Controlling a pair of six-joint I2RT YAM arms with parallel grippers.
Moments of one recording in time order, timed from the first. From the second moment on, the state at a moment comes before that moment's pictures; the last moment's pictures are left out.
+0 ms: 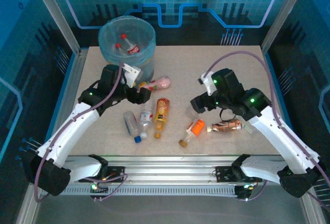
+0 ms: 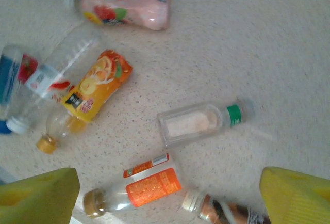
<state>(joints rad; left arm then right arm) -0.37 1.16 1.09 -0.63 0.23 -0.04 0.64 1.13 1.31 -0.99 0.04 -0.03</state>
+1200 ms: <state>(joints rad) -0.27 1.00 0.85 -0.63 0.03 -0.17 0.77 2.07 1.60 -0.78 -0.19 -1.40</state>
